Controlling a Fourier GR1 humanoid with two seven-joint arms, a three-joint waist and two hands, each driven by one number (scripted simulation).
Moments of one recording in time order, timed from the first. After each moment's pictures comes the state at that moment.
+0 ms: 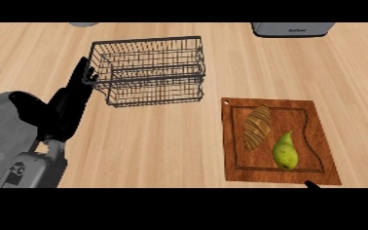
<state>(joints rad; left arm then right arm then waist) -0.19 0.37 -0.16 -1.55 0.33 0.18 0.16 0.44 -0.52 0.22 -1.68 0.22 -0.90 0.25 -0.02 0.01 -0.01</state>
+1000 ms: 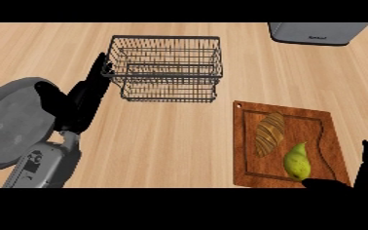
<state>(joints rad) -0.27 0.33 -0.21 -1.50 0.32 0.13 0.18 0.24 -0.63 0.31 -1.82 0.61 -0.48 1.16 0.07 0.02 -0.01</state>
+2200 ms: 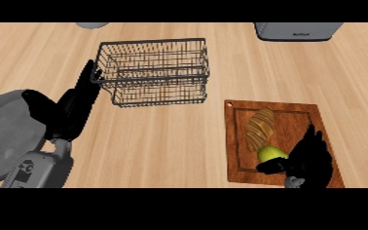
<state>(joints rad) -0.20 0.33 -0.15 -1.51 0.32 0.13 0.17 0.05 -0.13 0.26 -1.65 1.09 -0.16 1.25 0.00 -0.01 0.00</state>
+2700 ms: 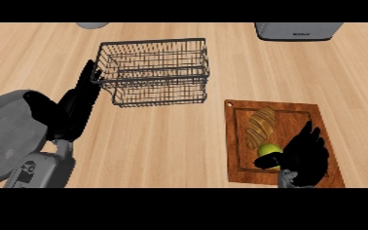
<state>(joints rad) -0.19 0.31 -0.15 -1.51 0.29 0.14 0.16 0.02 -0.02 0.19 -1.63 1.22 -0.09 1.23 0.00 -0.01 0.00</state>
